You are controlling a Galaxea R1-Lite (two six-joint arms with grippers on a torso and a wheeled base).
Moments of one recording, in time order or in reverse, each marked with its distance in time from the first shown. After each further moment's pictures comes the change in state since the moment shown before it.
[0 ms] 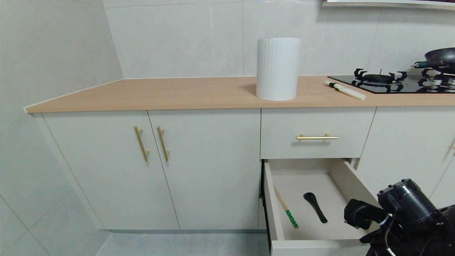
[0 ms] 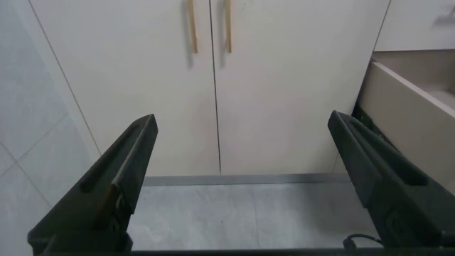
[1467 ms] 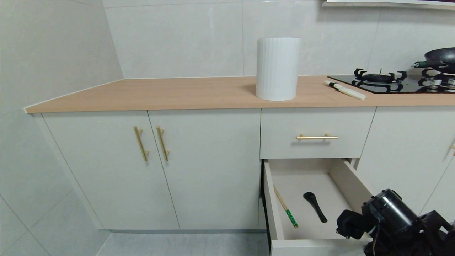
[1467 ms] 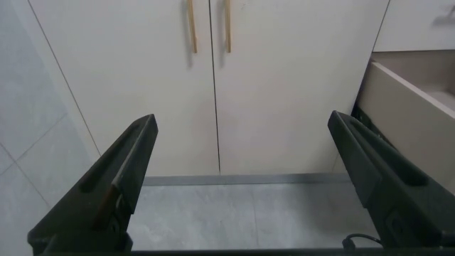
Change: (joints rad) left arm 0.000 0.000 0.000 0.000 0.000 0.000; right arm 0.058 0.096 -0.018 0.033 -0.129 0.107
